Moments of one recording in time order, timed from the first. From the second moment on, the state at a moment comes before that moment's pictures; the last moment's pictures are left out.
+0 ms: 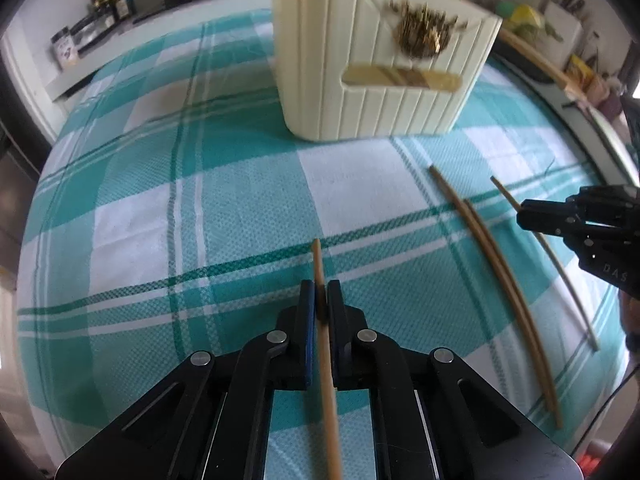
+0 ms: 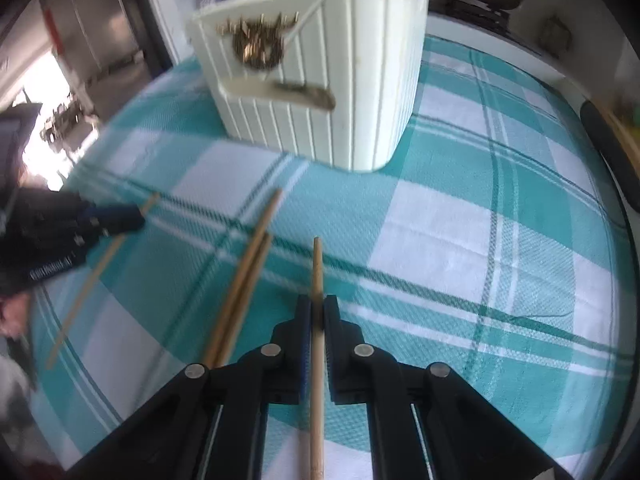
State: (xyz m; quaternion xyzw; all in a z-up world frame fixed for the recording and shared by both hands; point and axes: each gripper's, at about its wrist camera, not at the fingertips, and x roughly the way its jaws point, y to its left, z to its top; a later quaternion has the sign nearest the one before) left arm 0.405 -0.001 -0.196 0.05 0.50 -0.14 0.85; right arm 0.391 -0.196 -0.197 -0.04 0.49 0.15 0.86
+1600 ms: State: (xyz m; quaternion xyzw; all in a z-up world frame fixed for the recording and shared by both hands) left arm 0.276 0.060 -0.018 -0.08 0.27 -0.21 0.94; right arm 0.262 -0.238 -0.013 -0.01 0.25 0.15 0.96
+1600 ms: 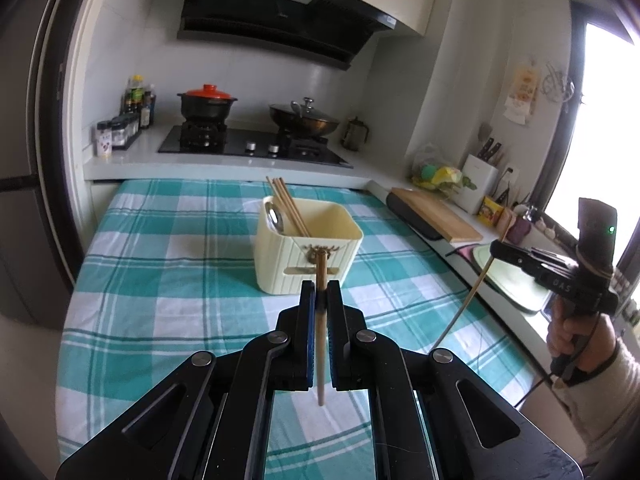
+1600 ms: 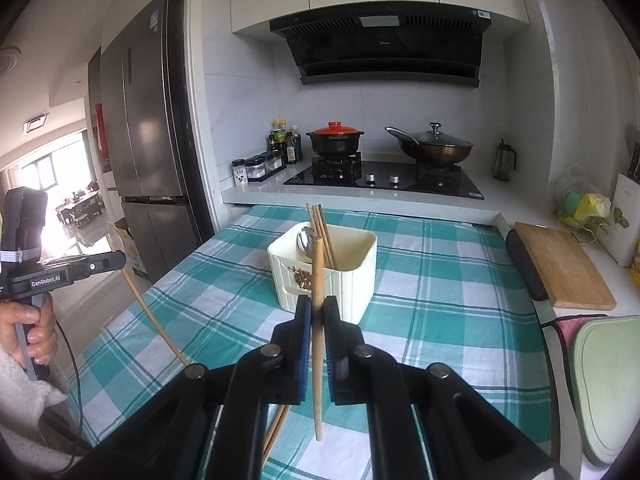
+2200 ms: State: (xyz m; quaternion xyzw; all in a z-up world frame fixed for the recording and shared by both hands) left arm 0.382 0.038 0.099 -0.06 0.14 -0.16 0.97; right arm 0.366 -0.235 0.086 0.00 0.11 0.15 0.98
